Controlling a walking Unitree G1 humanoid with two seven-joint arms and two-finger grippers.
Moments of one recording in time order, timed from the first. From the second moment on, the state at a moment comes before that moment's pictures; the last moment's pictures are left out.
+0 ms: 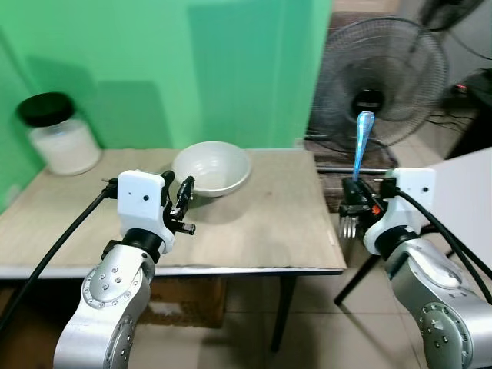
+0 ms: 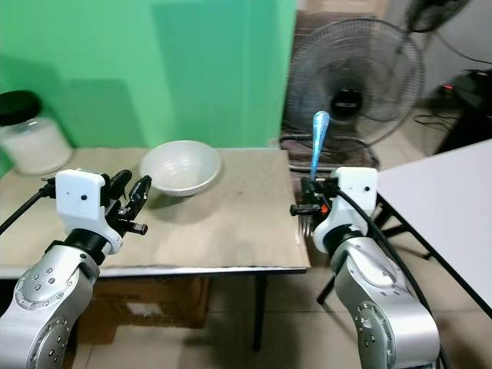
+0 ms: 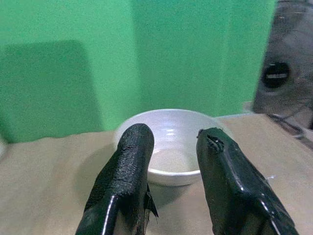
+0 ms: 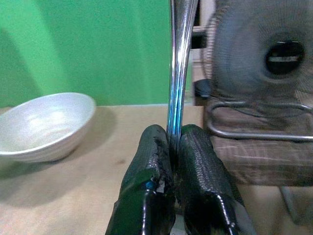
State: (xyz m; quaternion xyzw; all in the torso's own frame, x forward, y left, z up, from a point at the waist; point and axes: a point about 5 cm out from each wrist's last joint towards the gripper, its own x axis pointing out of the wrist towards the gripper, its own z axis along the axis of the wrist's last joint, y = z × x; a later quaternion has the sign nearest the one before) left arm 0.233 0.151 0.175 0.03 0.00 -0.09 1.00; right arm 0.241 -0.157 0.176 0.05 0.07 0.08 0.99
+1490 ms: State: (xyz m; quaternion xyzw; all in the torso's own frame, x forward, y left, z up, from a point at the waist) left arm 0.230 0.153 0.173 0.01 0.01 -0.08 1.00; right arm 0.245 -0.152 0.177 0.05 0.07 0.09 0.99
